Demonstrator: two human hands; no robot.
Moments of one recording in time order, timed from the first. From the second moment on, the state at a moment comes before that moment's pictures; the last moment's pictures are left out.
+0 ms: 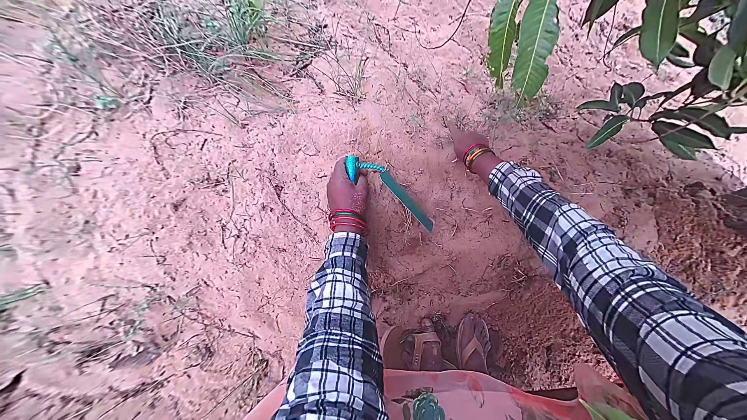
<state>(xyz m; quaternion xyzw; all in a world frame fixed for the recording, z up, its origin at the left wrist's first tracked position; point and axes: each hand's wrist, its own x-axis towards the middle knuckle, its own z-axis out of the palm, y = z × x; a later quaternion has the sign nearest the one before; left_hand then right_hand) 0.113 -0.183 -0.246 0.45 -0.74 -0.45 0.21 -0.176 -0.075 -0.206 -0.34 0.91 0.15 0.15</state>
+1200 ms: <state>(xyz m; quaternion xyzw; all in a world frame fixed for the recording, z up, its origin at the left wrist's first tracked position) 0.084 -0.164 -0.238 0.38 -0.80 -0.46 0.13 -0.225 0.055 -0.138 -0.22 0.95 -0.13 0.18</state>
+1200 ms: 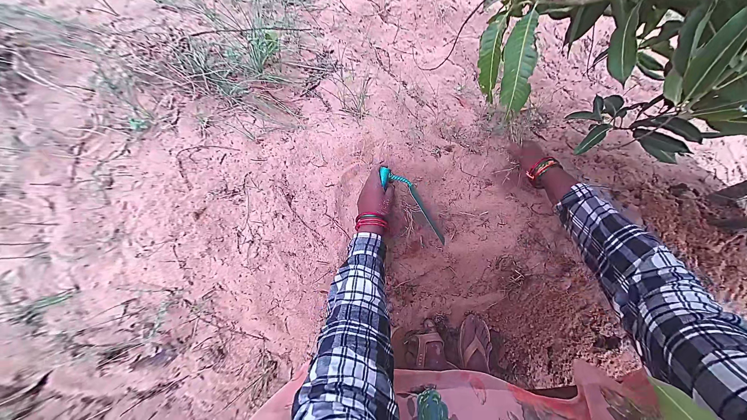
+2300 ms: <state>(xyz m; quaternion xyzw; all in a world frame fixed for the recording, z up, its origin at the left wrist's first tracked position) 0.141 -0.067 -0.040 0.33 -0.73 -0.50 0.34 0.049 0.198 0.052 -0.35 0.91 0.11 0.18</state>
